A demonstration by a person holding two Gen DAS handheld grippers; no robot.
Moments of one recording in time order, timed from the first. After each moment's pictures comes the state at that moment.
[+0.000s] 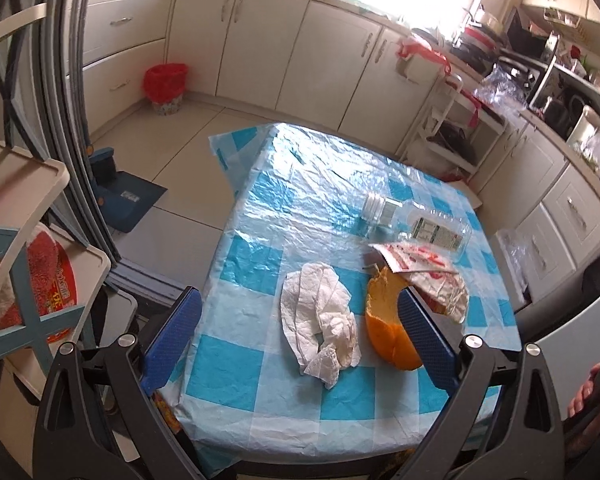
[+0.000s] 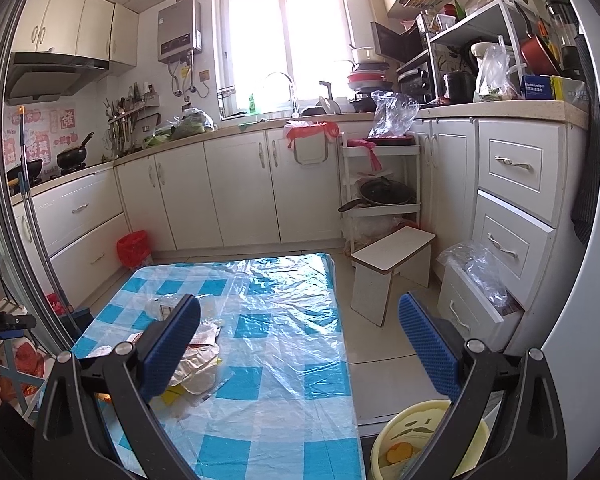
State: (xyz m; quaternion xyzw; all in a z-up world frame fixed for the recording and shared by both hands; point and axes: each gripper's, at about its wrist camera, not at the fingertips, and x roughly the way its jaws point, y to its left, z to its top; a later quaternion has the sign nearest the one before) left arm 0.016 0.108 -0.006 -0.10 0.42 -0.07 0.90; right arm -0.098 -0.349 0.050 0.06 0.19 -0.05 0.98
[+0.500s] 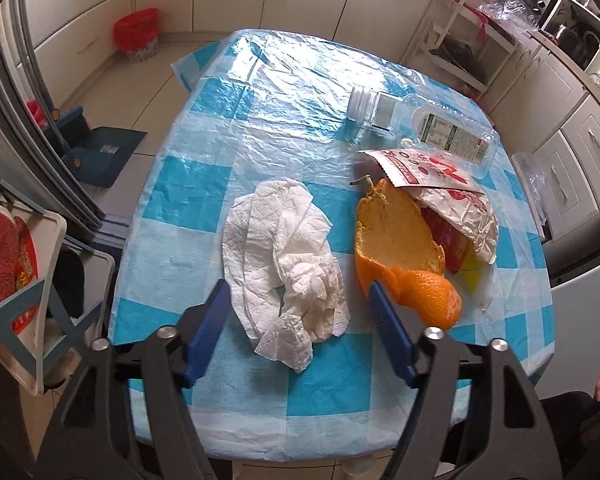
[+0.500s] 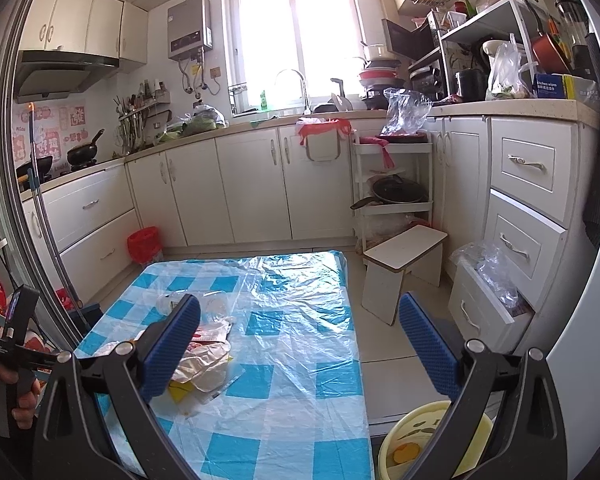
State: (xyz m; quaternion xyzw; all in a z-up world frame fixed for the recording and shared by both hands) left arm 0.047 0.050 -0.070 -0.06 0.54 -0.10 0.84; right arm -0.097 -0.354 0.050 0.08 0.19 -0.04 0.98
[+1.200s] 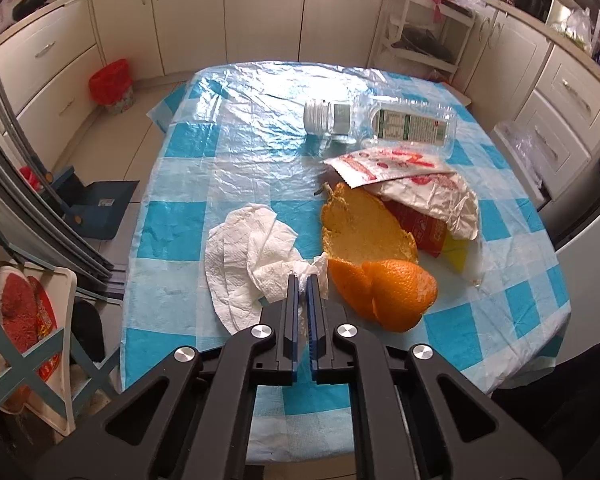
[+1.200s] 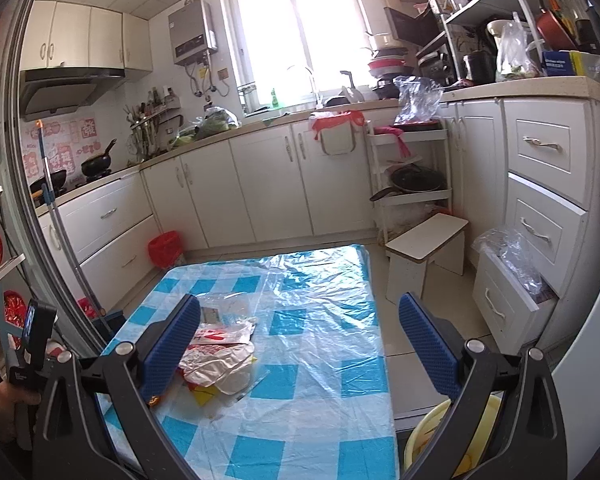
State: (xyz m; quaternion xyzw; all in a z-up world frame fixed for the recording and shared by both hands) left arm 0.032 0.033 -0.044 0.01 0.48 -0.14 0.86; right arm -0.087 -0.345 0.048 0.10 0.20 0.04 0.97
